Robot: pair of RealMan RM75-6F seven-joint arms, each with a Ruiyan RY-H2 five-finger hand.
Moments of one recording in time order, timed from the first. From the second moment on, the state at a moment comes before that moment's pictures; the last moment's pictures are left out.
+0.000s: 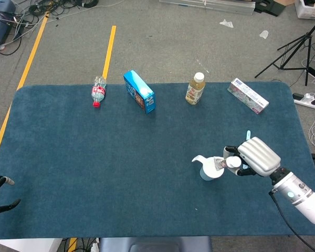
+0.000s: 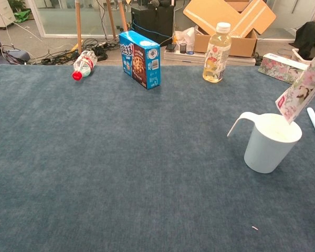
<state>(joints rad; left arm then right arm) -0.05 -1.07 -0.04 -1.61 1.35 1.41 0.08 0.54 -0.81 0.03 -1.76 -1.71 1.12 0.34</state>
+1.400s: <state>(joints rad) -0.04 -1.06 -0.04 -1.62 1.36 1.43 0.05 0.68 -1.06 0.04 -1.63 -1.49 0.79 0.13</state>
